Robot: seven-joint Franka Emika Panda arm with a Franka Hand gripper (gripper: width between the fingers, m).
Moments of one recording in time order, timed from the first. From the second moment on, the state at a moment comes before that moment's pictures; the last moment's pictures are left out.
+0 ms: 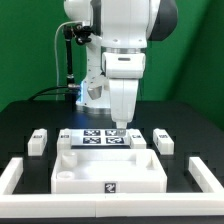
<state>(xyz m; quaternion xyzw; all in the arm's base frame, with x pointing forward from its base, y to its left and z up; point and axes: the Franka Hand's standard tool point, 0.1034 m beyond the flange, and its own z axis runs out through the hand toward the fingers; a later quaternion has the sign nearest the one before) 0.507 -0.008 0.088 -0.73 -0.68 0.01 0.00</state>
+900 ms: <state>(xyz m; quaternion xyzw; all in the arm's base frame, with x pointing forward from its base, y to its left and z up) 0.486 -0.035 0.018 -0.65 -0.76 0.01 0.02</state>
